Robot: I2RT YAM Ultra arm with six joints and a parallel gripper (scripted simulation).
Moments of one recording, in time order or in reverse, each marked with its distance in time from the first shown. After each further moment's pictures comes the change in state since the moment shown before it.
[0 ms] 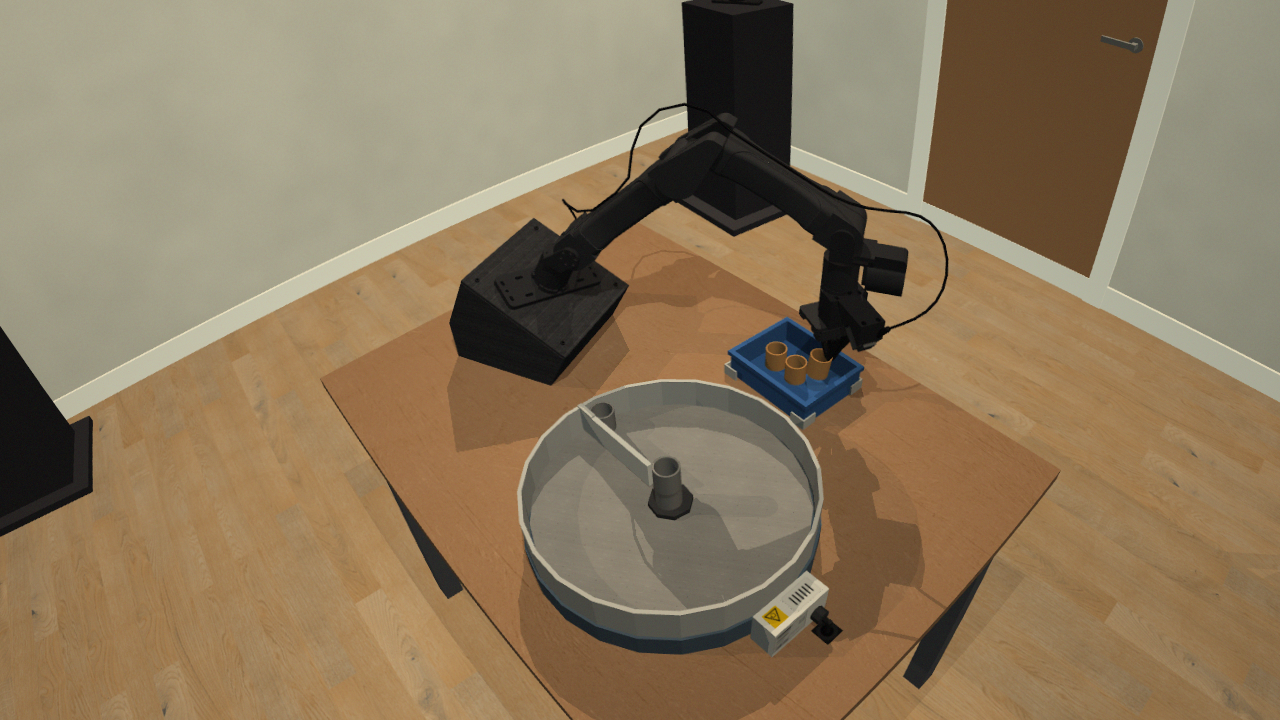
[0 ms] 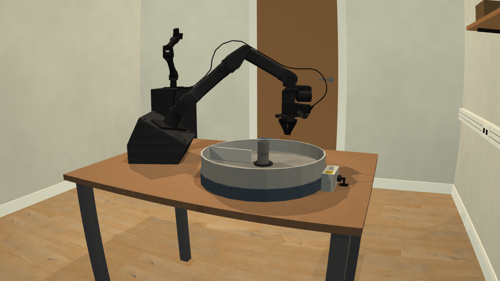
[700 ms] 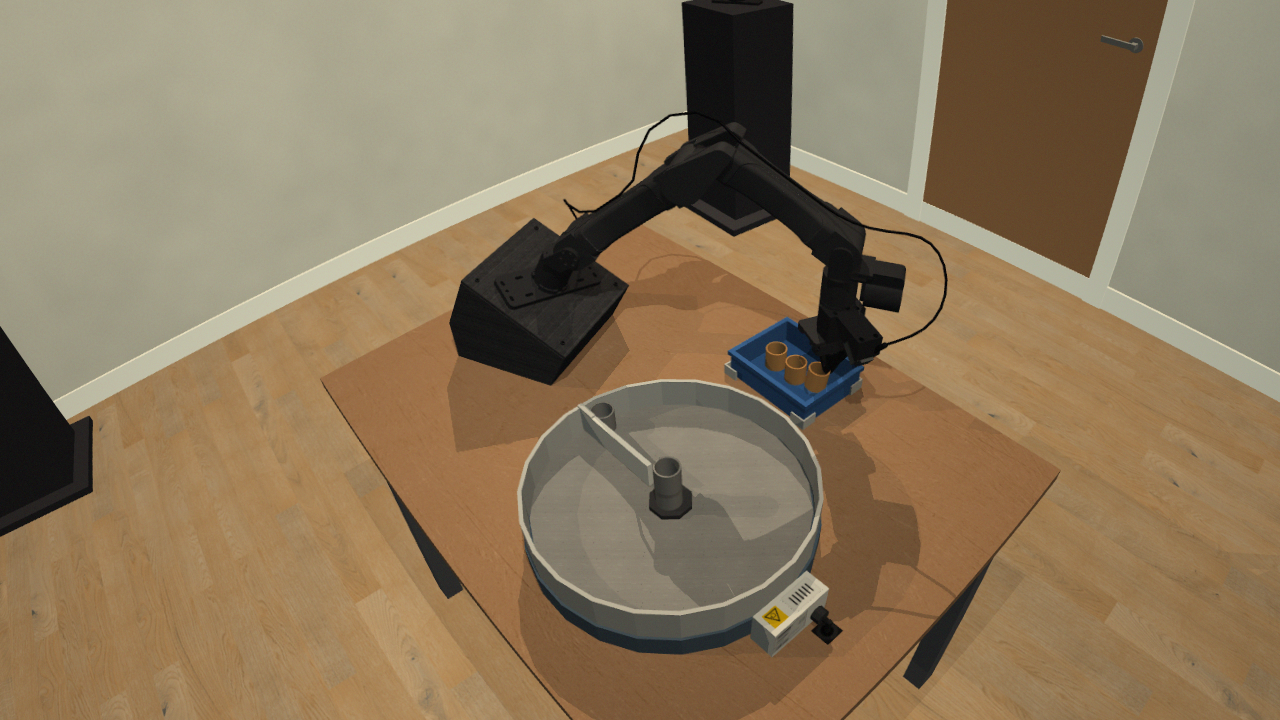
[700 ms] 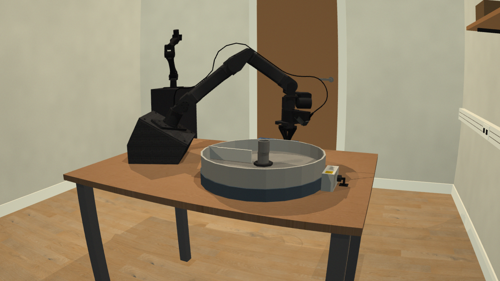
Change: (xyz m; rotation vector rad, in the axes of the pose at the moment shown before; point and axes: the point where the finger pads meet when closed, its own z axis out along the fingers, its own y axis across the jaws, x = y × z) arm 0.000 0.000 0.030 0.005 0.003 0.002
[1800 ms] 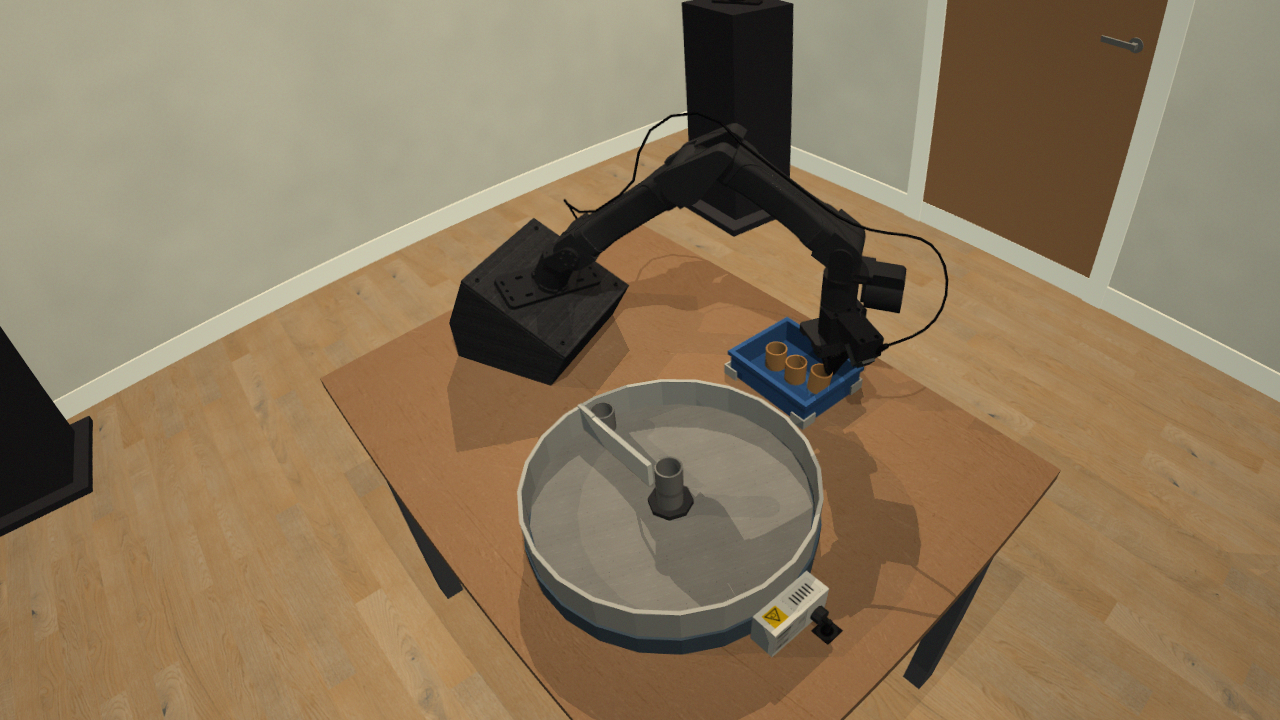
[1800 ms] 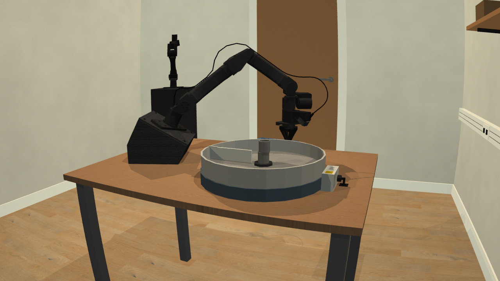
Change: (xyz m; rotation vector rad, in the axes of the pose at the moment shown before) arm -0.003 0.003 0.003 -0.014 -0.011 0.001
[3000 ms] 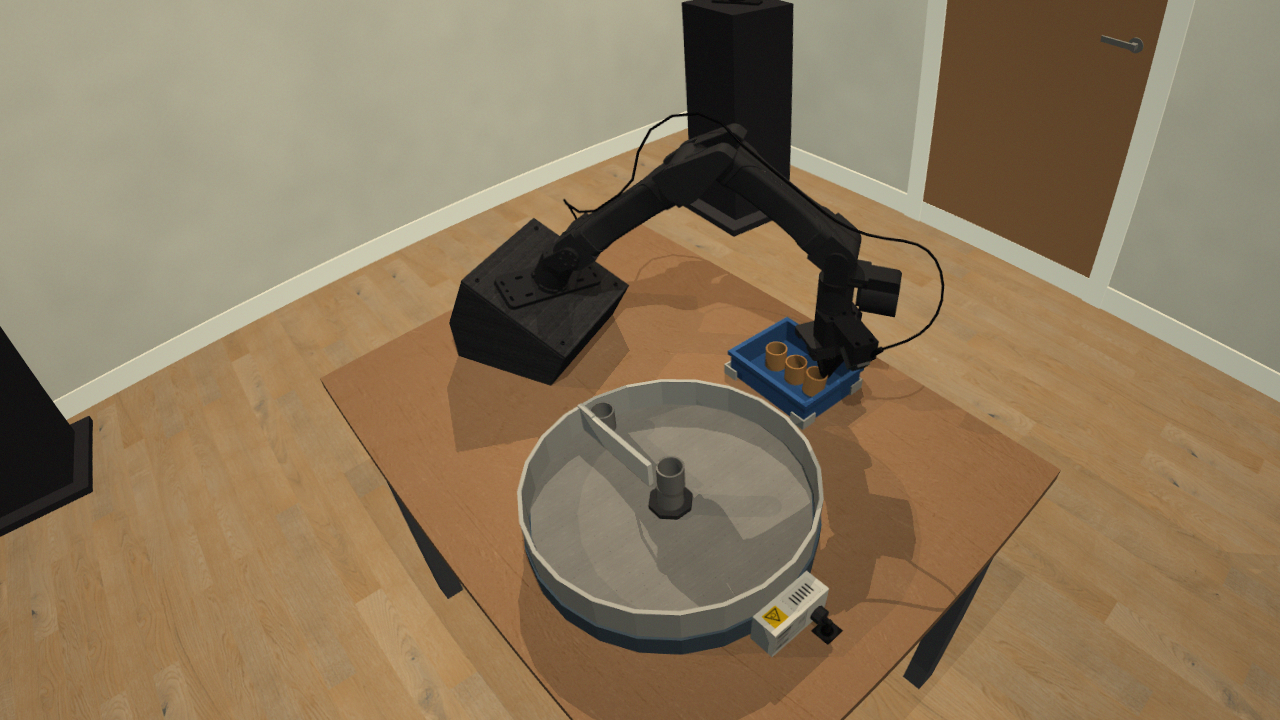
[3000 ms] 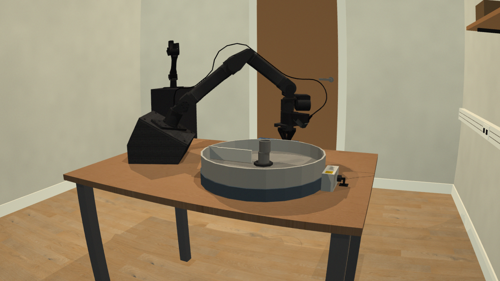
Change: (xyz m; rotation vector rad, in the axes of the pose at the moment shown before) arm 0.004 -0.006 0.007 0.006 0.005 0.000
